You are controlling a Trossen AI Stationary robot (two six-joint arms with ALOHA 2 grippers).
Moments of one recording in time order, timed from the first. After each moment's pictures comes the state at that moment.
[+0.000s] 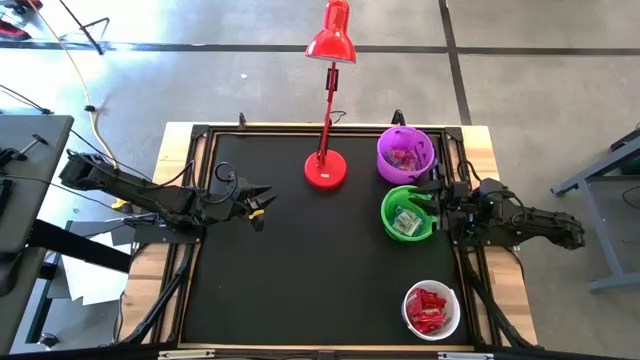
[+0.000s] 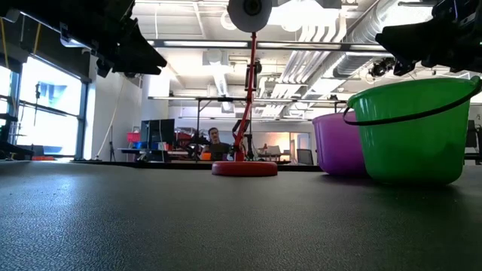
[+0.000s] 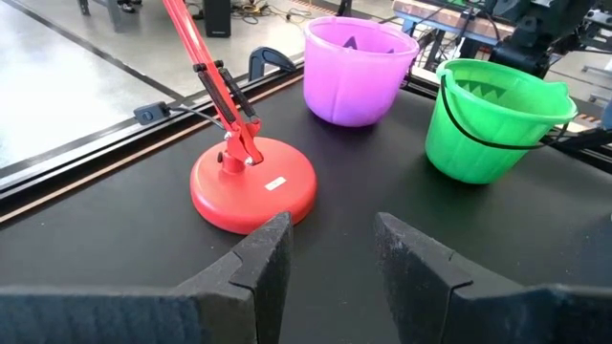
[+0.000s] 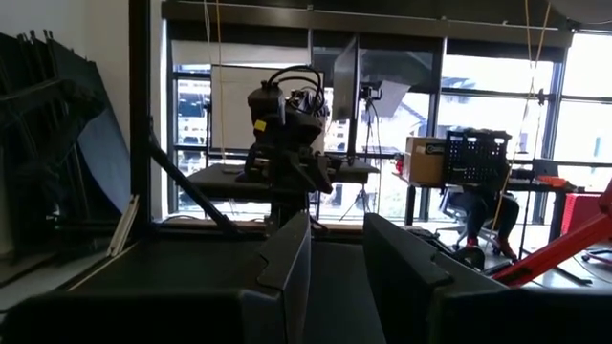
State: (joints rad) left arm -0.25 0.89 0.46 -0.01 -0.74 -0.46; right arm -0.21 0.01 0.01 0.25 -0.19 -0.02
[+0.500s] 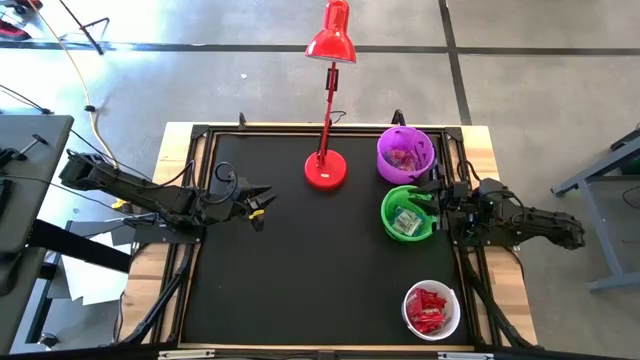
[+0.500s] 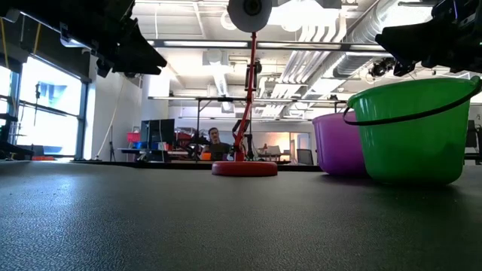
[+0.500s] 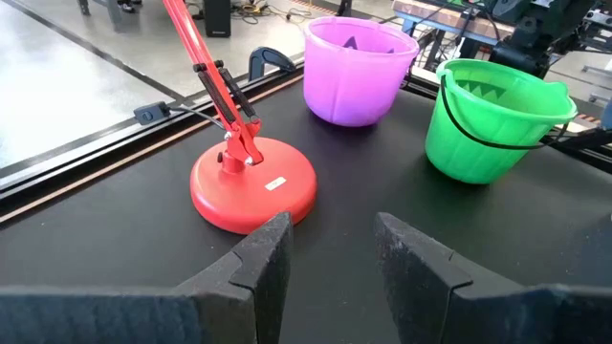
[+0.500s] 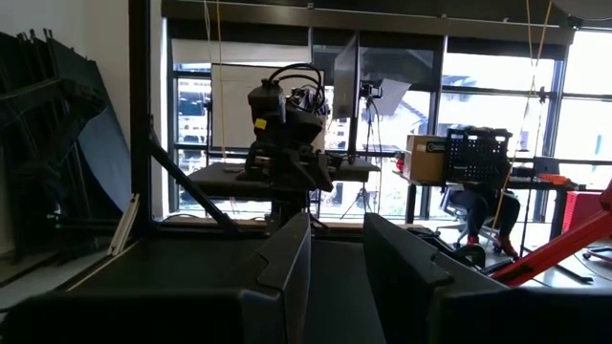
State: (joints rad) left arm -0.25 0.89 0.46 -0.01 -0.74 -0.46; right arm -0.21 0.01 0.01 0.24 -0.19 -0.02
